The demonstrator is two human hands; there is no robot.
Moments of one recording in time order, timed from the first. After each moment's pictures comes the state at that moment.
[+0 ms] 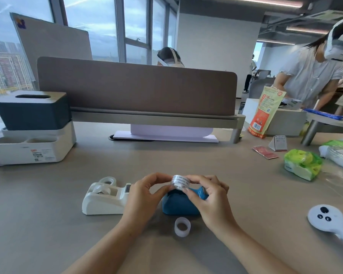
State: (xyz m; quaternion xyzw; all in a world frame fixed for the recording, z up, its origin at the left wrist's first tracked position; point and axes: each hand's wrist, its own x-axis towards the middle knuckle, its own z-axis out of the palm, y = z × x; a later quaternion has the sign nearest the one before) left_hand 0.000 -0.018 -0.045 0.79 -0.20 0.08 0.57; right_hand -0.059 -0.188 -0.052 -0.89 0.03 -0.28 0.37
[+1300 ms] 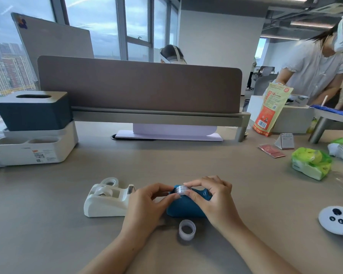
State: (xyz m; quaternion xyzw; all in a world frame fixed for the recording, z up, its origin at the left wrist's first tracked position) left_hand -0.003 -0.016 -0.059 0.79 -0.17 0.06 0.58; right_hand -0.043 -0.195 -0.056 -0.87 -0.04 -0.32 0.36
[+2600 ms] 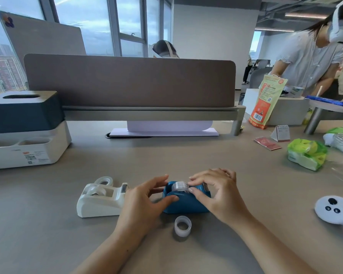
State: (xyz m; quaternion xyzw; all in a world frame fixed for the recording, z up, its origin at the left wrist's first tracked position) left_hand -0.001 -0.017 -0.063 0.81 -0.21 0.07 0.54; right_hand -0.050 -0.223 -0.052 -0.90 -0.08 -0.34 0.26
